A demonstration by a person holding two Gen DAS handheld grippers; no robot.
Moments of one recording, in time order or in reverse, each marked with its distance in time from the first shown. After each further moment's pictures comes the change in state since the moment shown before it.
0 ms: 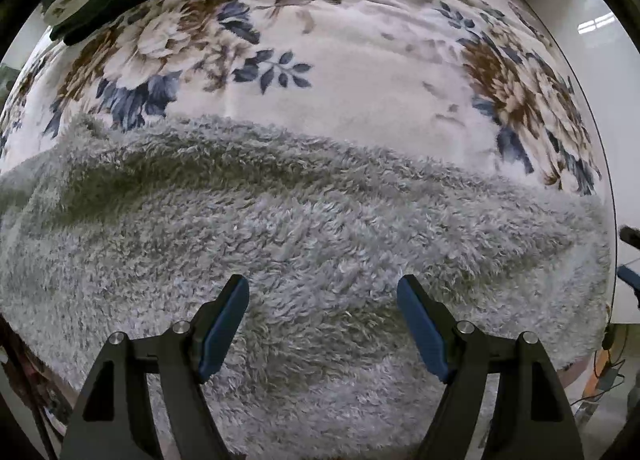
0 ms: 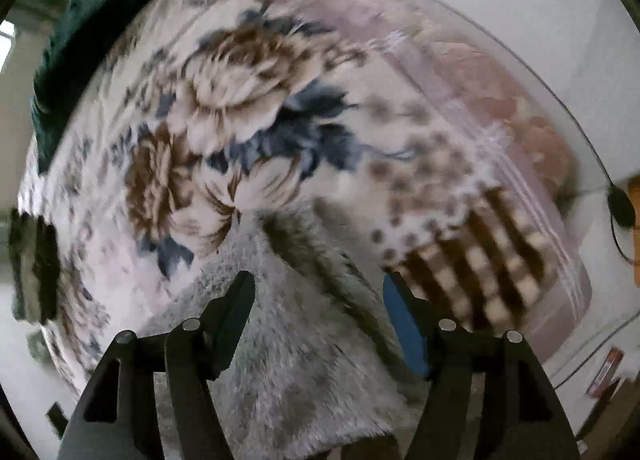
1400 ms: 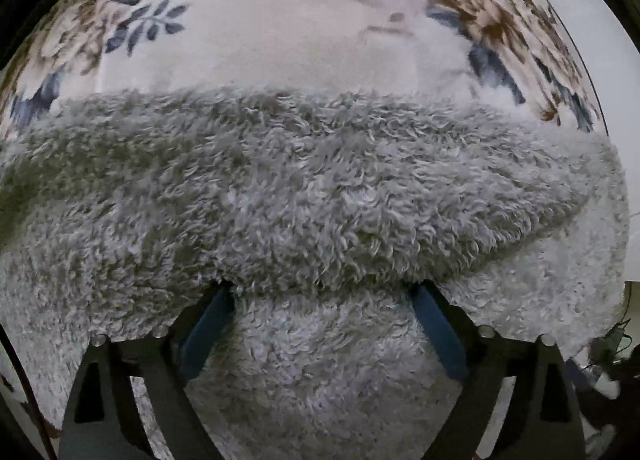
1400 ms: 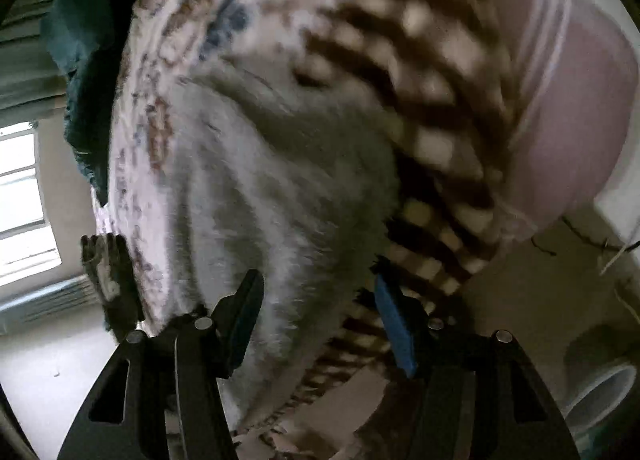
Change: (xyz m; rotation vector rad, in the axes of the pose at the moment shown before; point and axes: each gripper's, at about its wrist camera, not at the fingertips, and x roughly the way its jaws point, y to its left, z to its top) left arm 0.065 -0.053 0.007 0.141 0.168 -0.060; right arm 0.055 -0.087 -0.135 0.299 0.146 0.335
